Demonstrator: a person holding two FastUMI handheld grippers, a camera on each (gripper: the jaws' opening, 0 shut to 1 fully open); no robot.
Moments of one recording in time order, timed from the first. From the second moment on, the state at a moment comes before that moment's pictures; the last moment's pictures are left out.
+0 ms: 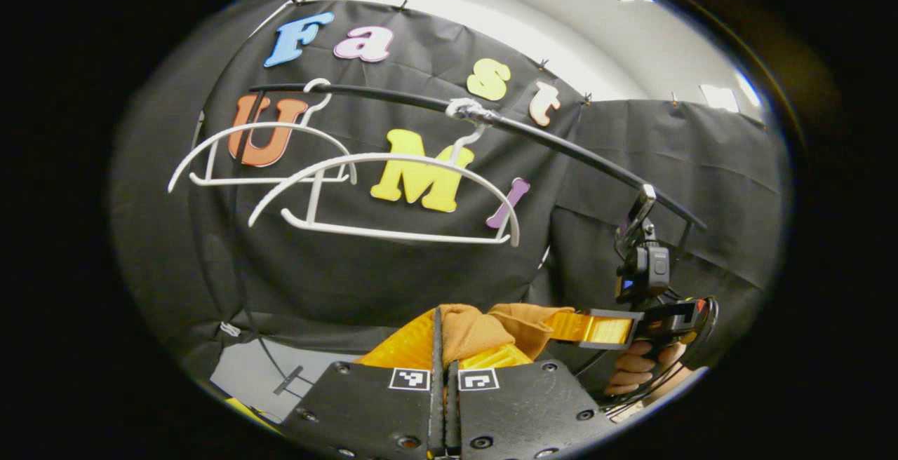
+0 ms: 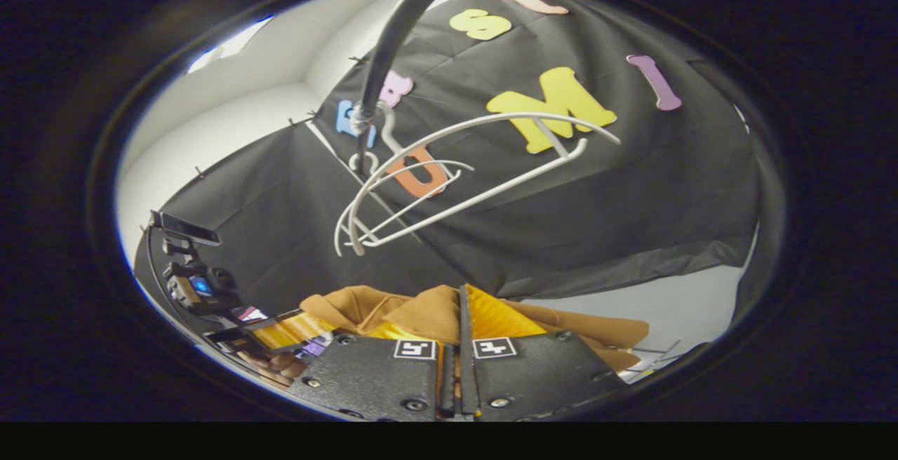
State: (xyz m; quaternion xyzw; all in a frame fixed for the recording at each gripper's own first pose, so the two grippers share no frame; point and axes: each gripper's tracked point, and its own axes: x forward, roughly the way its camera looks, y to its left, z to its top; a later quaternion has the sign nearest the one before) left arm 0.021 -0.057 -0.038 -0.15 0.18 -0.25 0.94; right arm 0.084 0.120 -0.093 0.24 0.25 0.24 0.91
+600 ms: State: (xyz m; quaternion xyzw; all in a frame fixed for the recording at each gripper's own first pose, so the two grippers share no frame) left arm 0.009 -0.053 -0.162 -0.10 0.28 -0.21 0.93; right arm 0.087 0.109 -0.225 0.16 0.32 0.15 0.92
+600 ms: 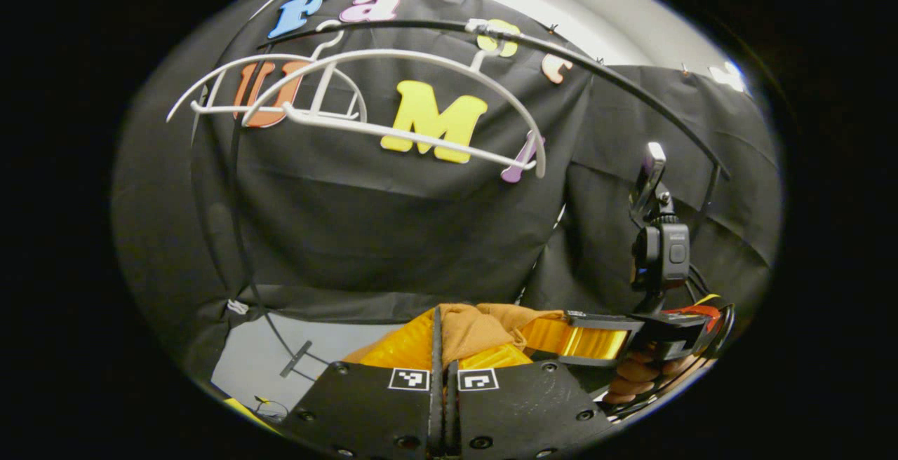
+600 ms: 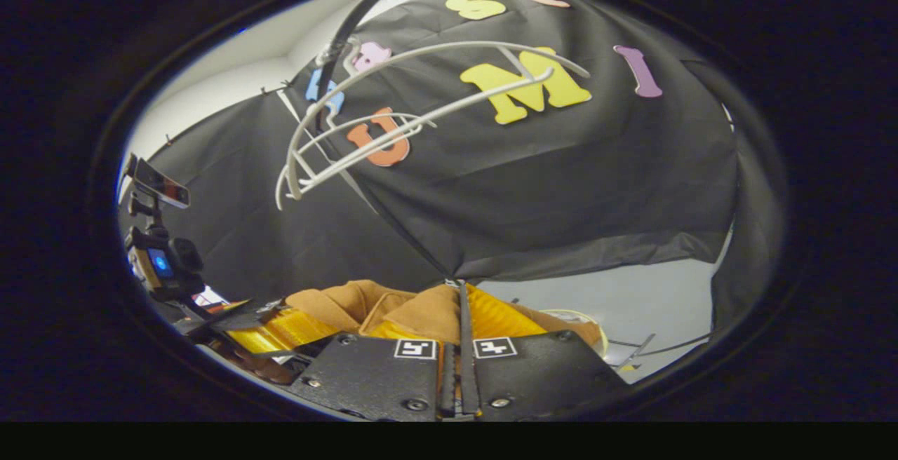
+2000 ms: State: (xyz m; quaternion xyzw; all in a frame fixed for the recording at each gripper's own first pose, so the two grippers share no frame) left arm -0.007 -0.016 -0.356 -0.06 0.53 -0.05 0.84; right arm 0.094 0.078 -0.454 0.14 0.55 -0.05 0.82
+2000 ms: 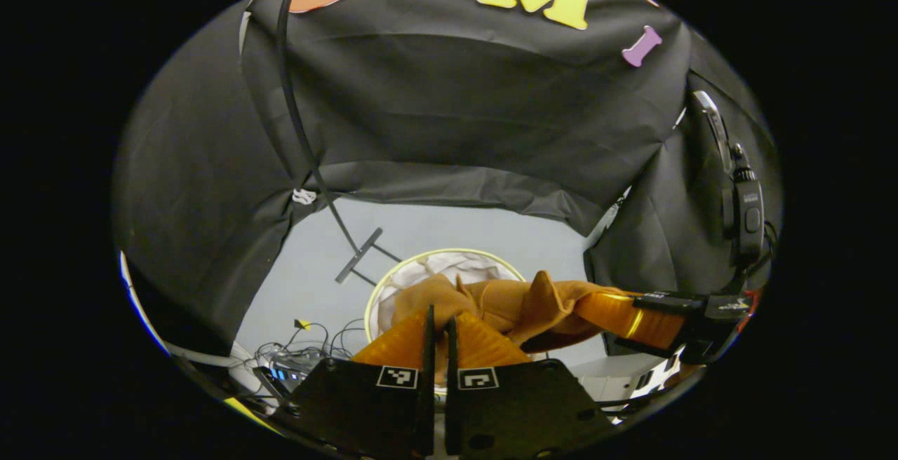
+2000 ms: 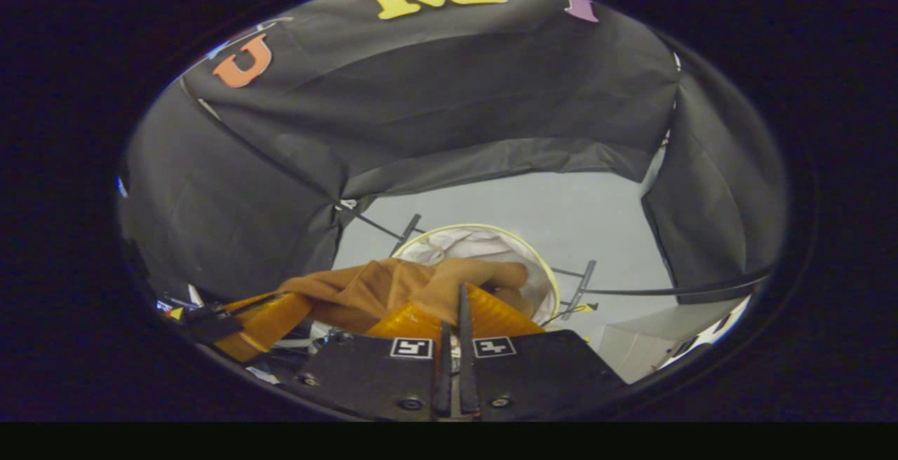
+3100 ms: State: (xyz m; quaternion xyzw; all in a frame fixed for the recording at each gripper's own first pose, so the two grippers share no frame) left arm -0.001 0.021 -0.282 -0.02 0.45 -0.08 0.89; right arm 0.053 0.017 -0.356 0.06 0.43 -0.13 0.89
